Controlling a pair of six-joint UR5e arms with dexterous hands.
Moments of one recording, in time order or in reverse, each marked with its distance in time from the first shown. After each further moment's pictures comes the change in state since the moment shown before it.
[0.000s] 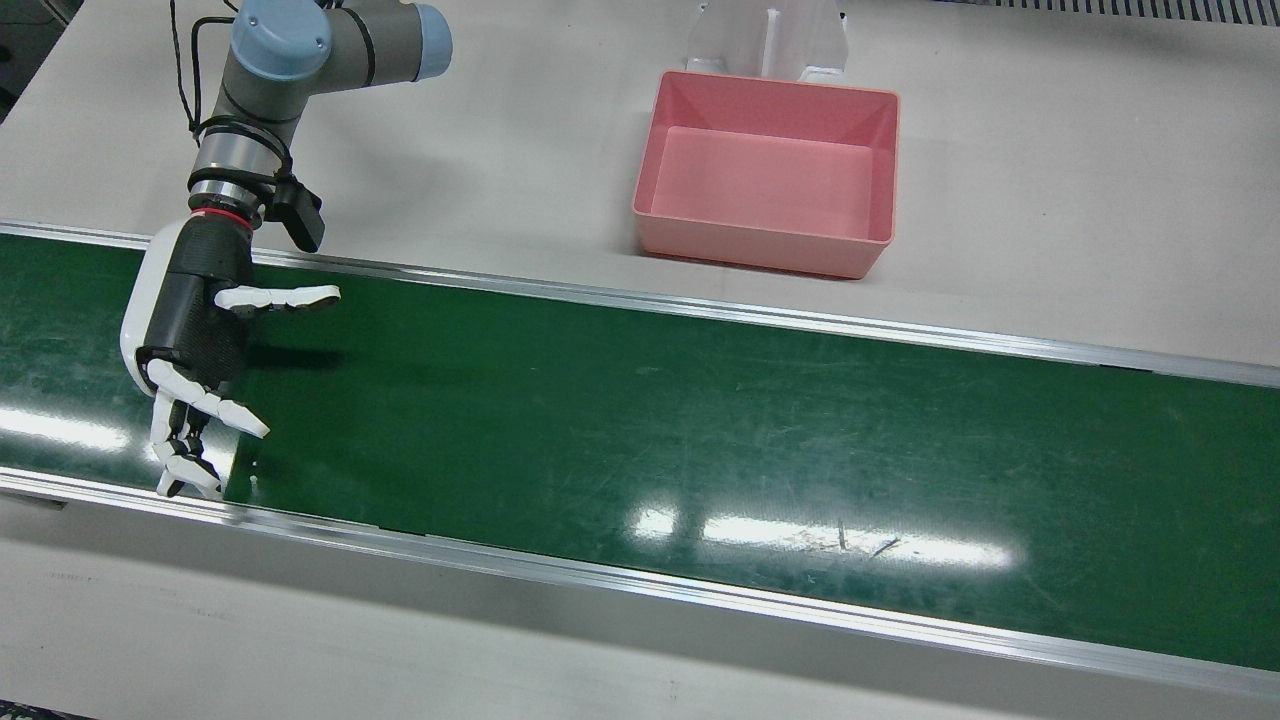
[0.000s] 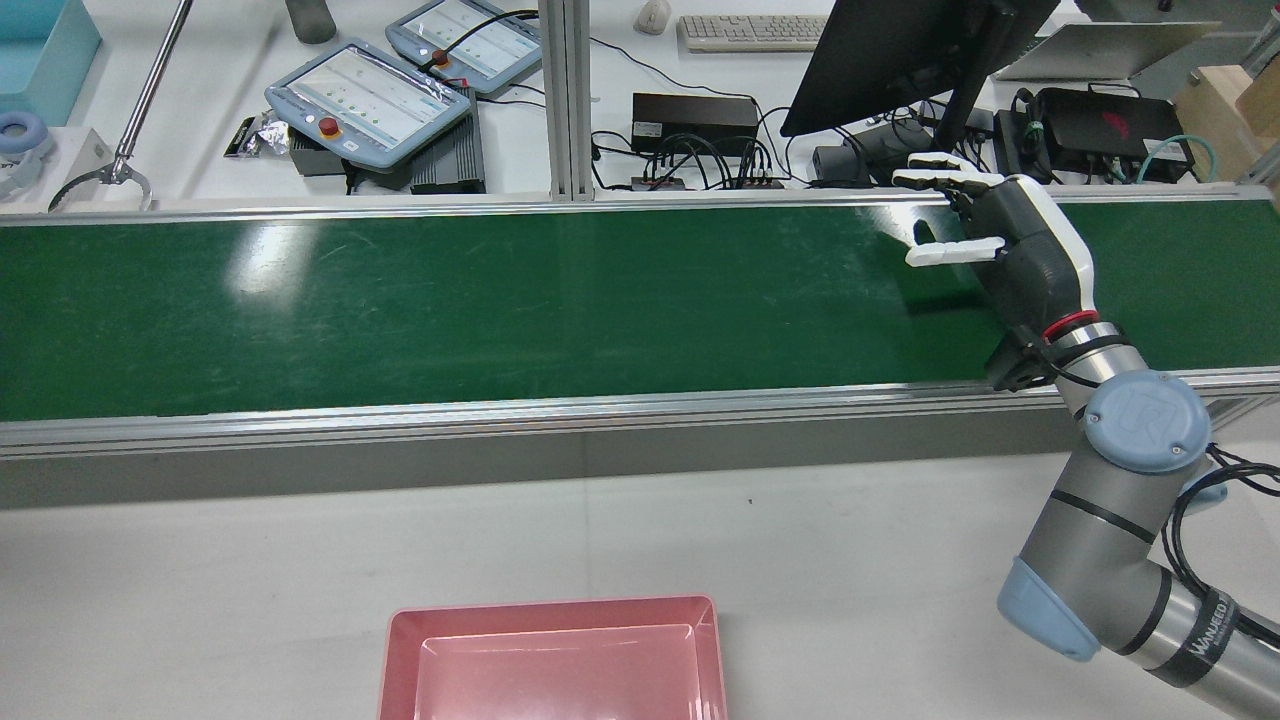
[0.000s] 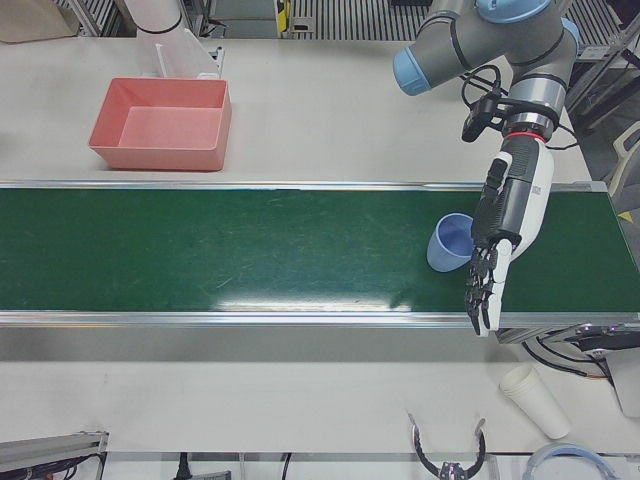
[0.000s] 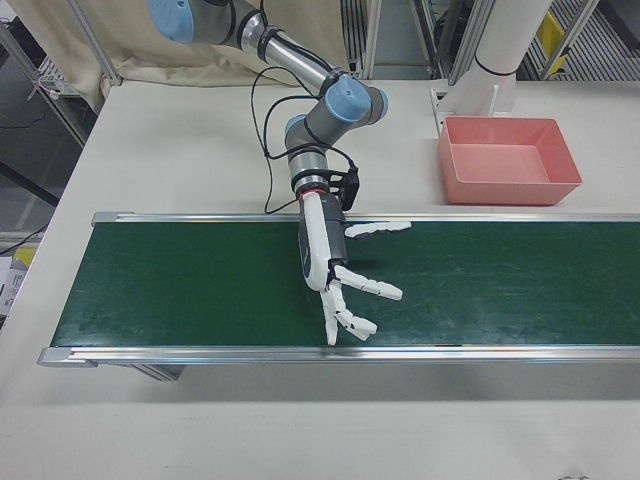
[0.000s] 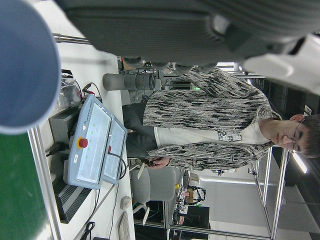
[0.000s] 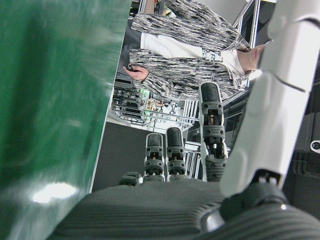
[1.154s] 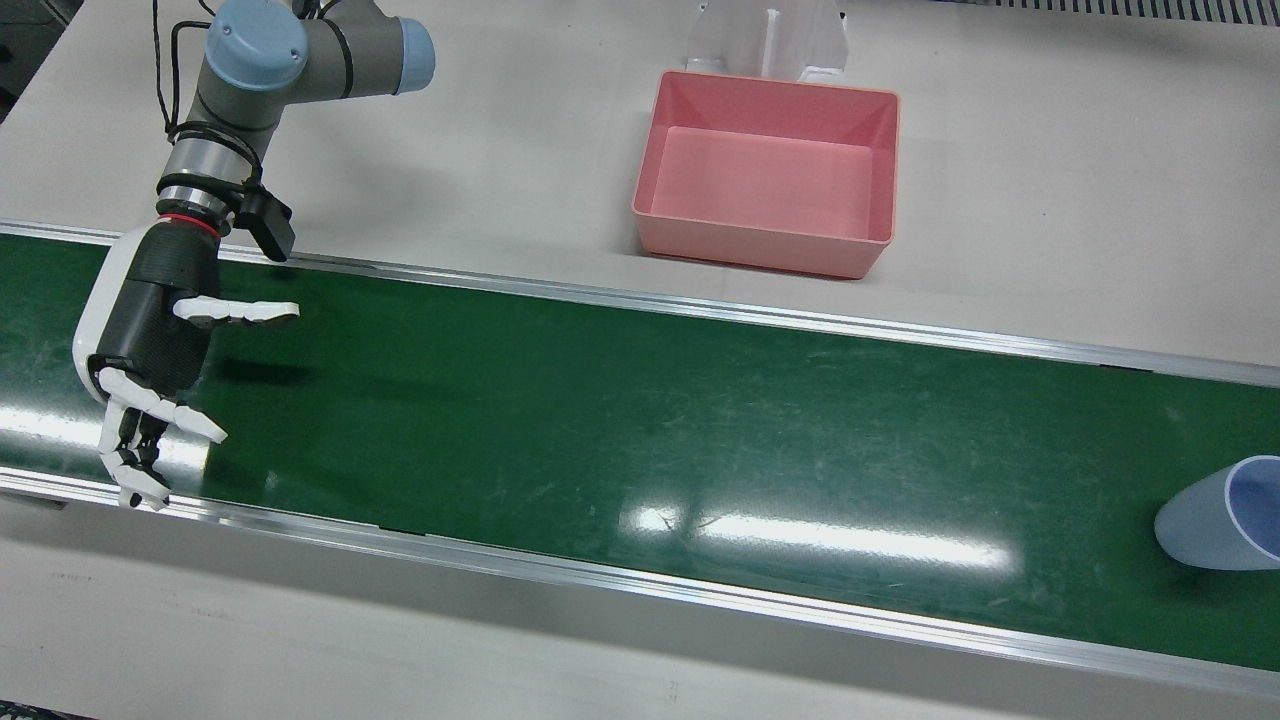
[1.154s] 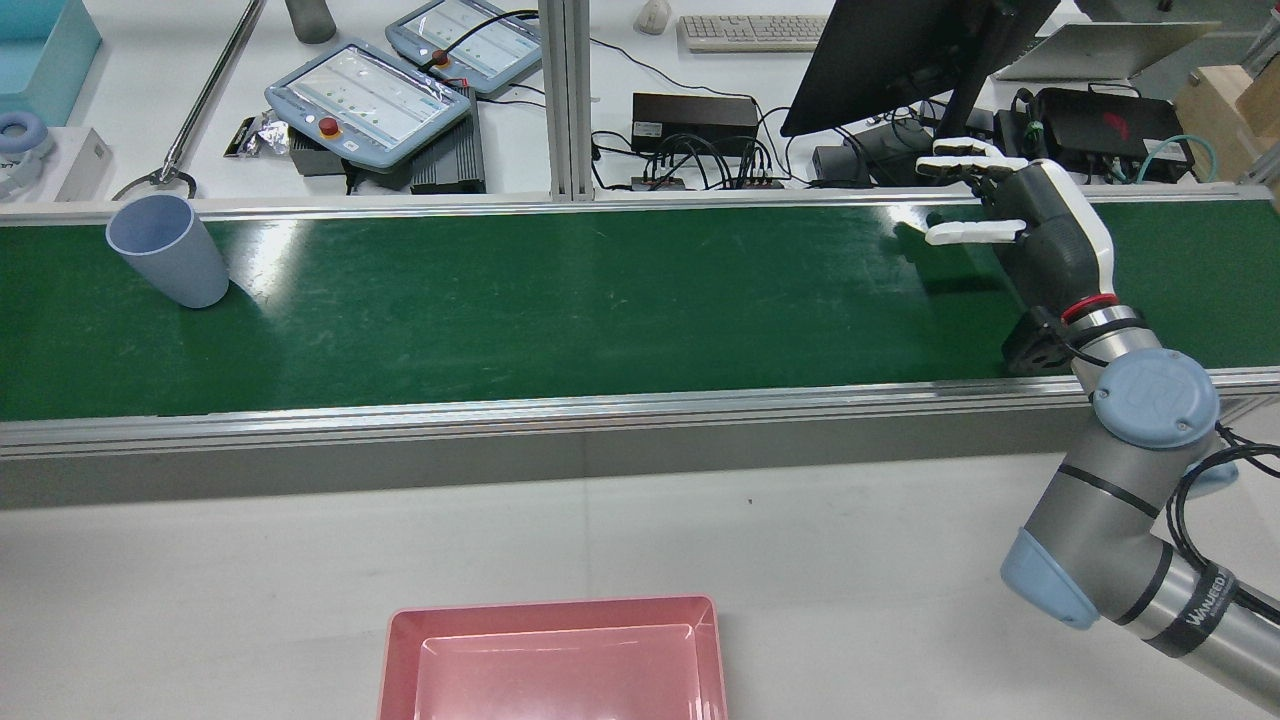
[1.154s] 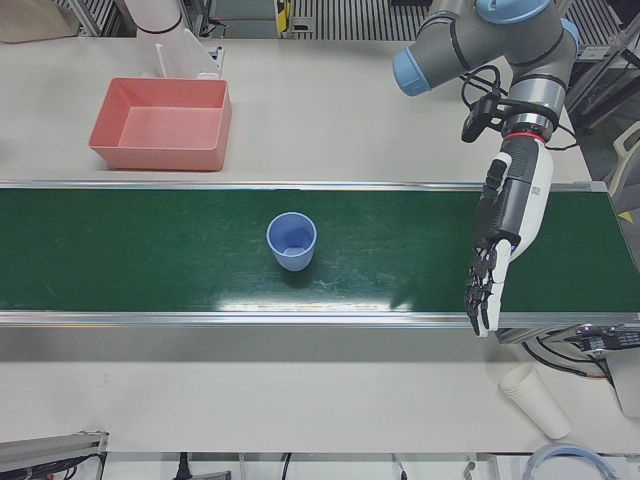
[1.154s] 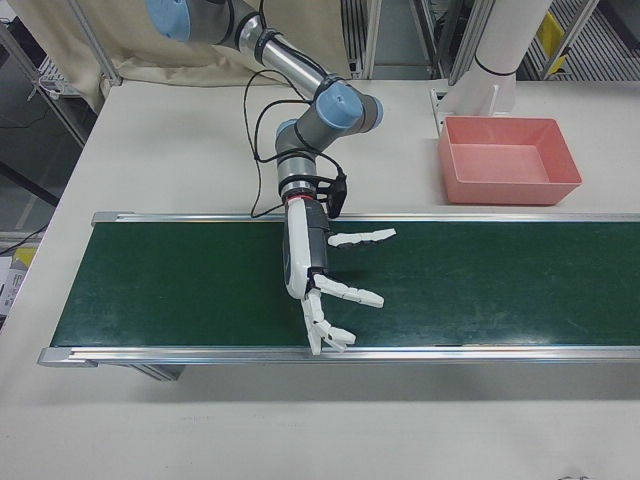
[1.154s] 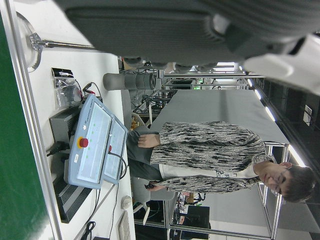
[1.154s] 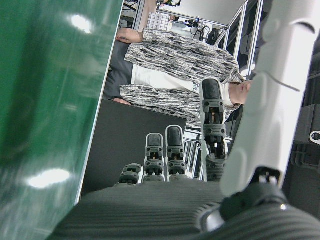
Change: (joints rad) left arm 0.001 0.000 0.001 -0.001 0.000 0.000; right arm 0.048 0.012 -0.045 0.003 -0.008 0.003
